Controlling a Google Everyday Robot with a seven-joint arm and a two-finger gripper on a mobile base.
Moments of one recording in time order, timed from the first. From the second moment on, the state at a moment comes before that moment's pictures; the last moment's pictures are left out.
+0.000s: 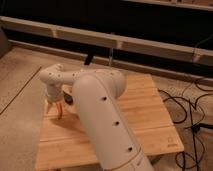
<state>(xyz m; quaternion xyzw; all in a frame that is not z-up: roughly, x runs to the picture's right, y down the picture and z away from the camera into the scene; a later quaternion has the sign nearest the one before) -0.304 0.116 0.892 -0.41 0.12 0.45 0.78</state>
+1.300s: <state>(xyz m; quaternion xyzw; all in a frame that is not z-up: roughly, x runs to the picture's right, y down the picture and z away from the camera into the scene) -0.369 0.108 0.908 -0.42 0.11 0.38 0.82</state>
